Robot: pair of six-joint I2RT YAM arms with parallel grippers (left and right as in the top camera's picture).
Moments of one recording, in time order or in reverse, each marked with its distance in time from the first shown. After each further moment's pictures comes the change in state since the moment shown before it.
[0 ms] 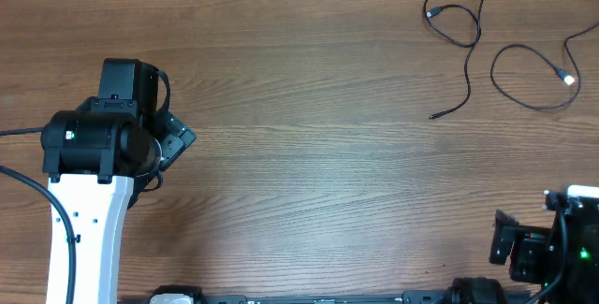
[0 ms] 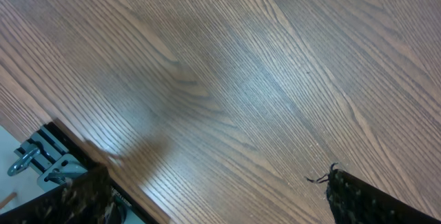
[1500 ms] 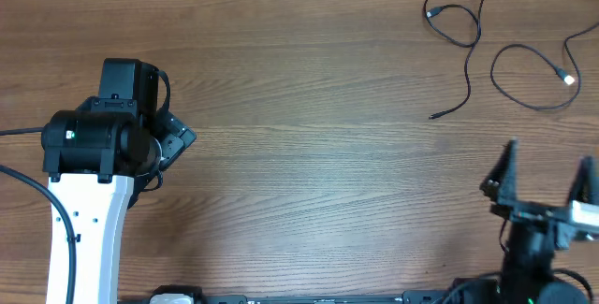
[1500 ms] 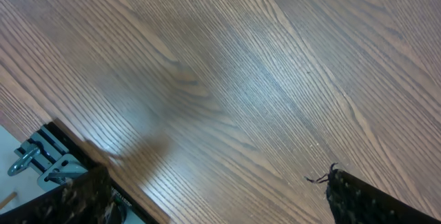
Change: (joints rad) left arm 0.000 0.002 0.000 0.000 0.000 0.000; right arm 0.002 -0.573 -0.956 1.511 0.000 0.000
